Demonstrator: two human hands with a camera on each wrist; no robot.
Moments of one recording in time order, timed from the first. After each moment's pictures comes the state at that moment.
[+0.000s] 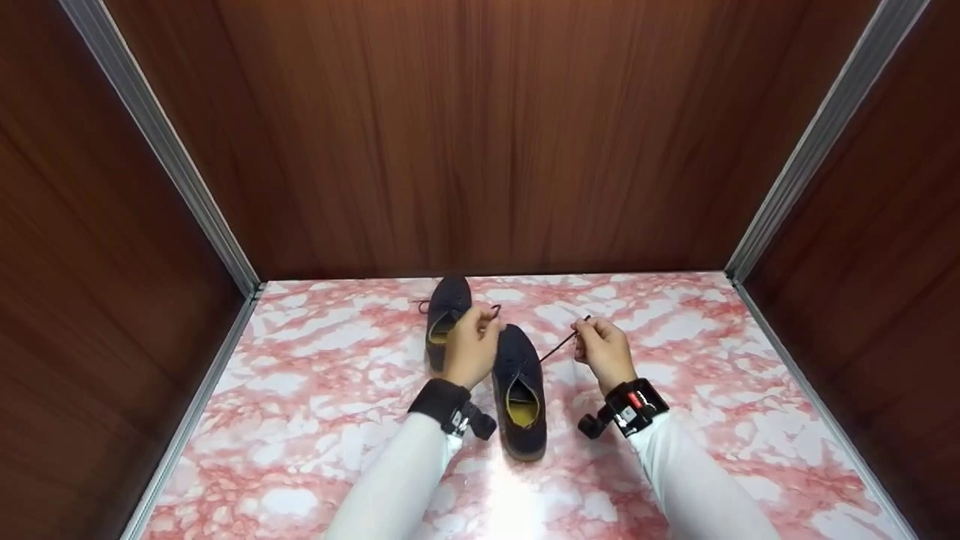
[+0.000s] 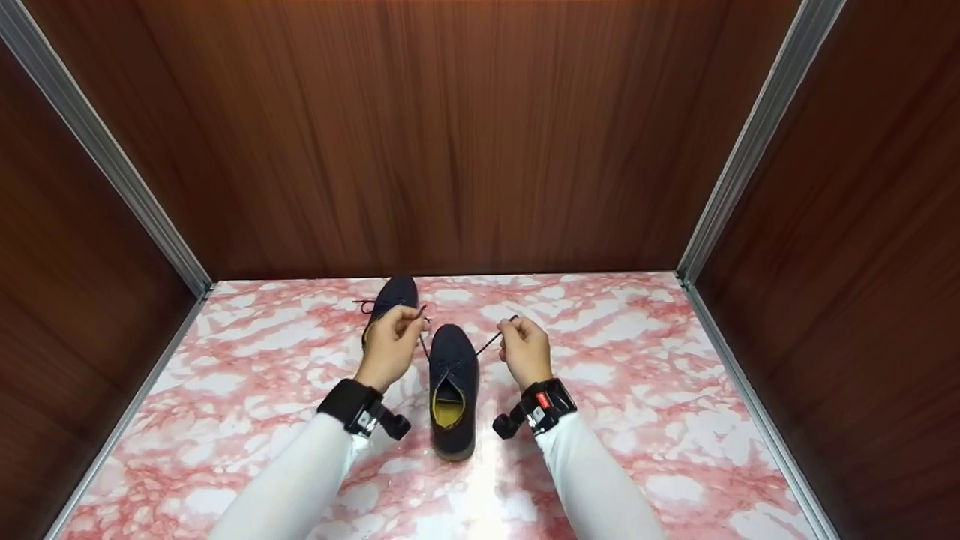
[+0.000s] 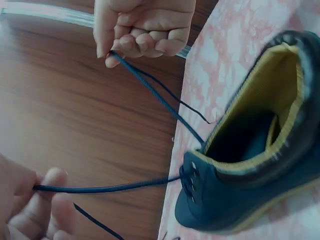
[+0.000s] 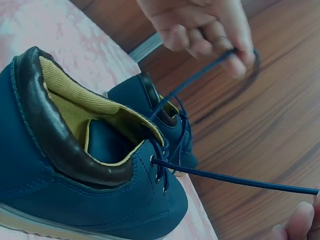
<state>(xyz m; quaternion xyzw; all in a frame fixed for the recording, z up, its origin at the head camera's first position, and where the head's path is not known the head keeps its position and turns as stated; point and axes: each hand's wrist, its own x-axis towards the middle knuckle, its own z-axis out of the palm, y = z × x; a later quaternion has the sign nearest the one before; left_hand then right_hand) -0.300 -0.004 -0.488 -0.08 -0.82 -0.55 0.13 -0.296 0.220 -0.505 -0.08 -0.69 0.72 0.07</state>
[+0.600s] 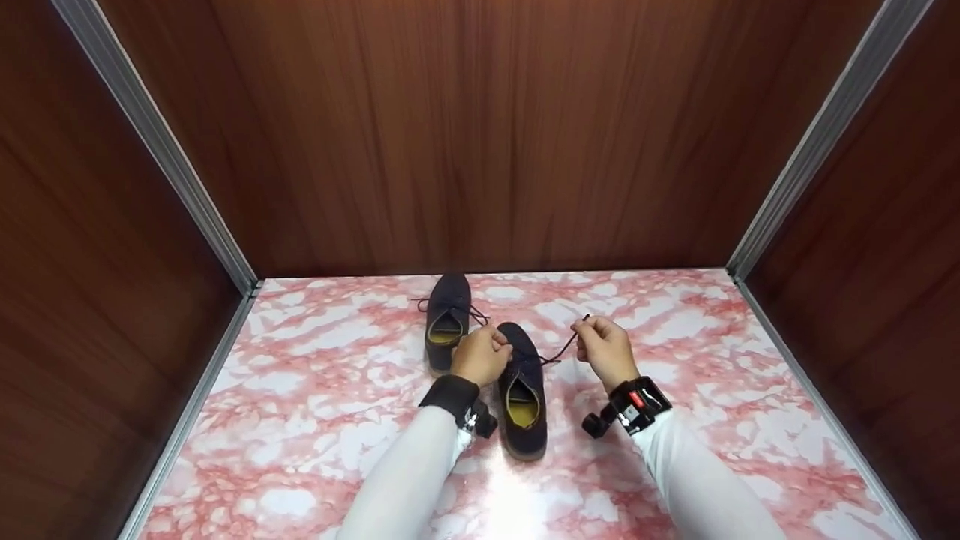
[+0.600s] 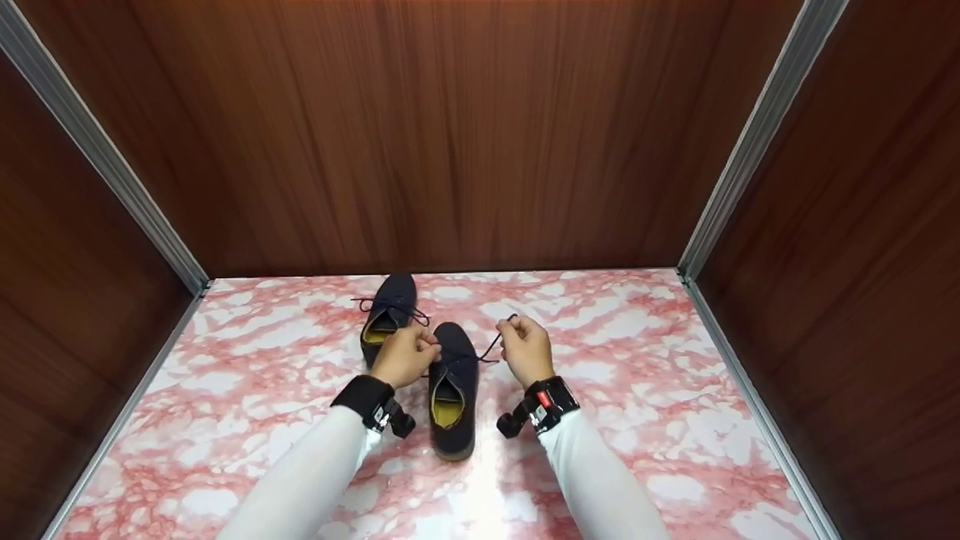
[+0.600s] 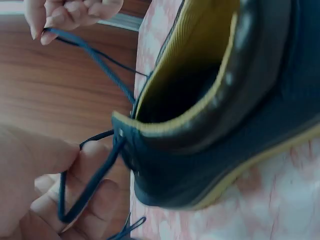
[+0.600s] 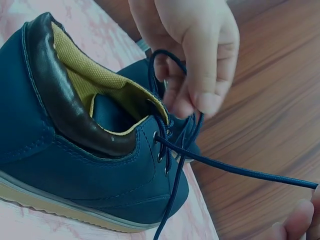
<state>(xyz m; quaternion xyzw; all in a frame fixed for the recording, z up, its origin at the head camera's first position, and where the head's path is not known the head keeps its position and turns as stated) -0.312 0.003 -0.515 -0.07 -0.92 -0.38 0.03 -0.299 0.222 -0.507 -0.06 -0.72 0.68 0.08</state>
